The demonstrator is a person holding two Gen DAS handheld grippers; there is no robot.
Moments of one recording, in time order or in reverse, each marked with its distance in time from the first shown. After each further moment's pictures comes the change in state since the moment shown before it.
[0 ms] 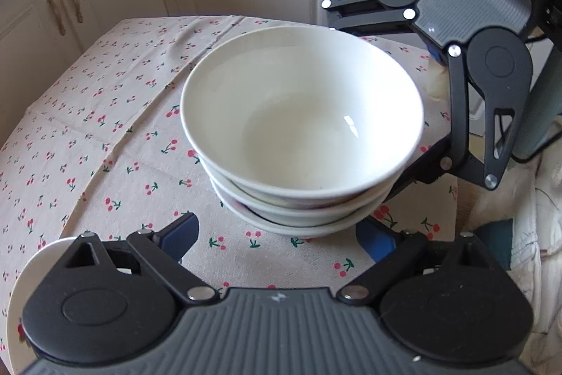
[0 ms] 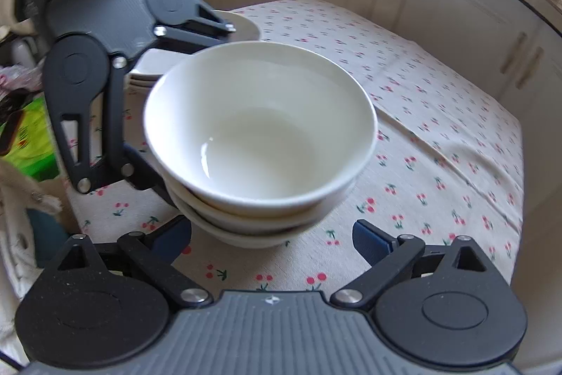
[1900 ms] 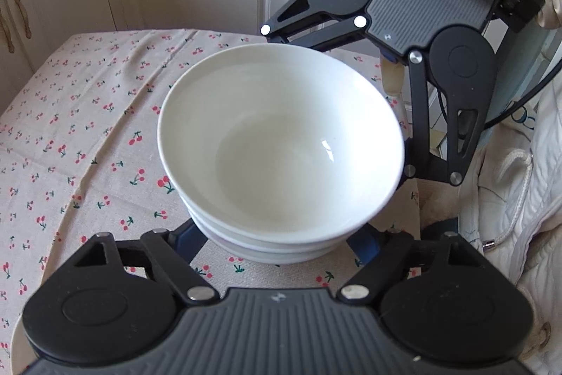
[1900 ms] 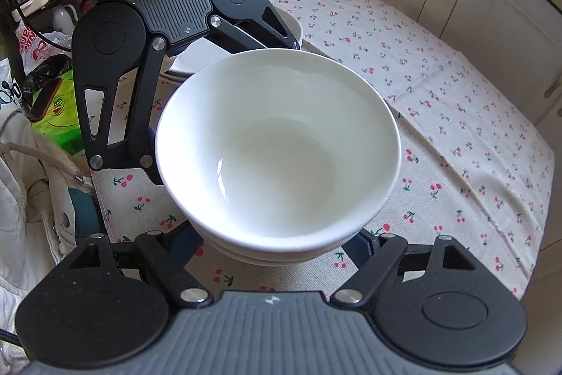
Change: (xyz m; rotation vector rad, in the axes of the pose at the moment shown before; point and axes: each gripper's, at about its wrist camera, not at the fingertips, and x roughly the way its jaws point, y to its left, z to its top) left arm -0.009 0.011 0.014 0.079 -0.008 -0.176; right arm 0.005 -0.005 0.026 -0.112 0.076 0.114
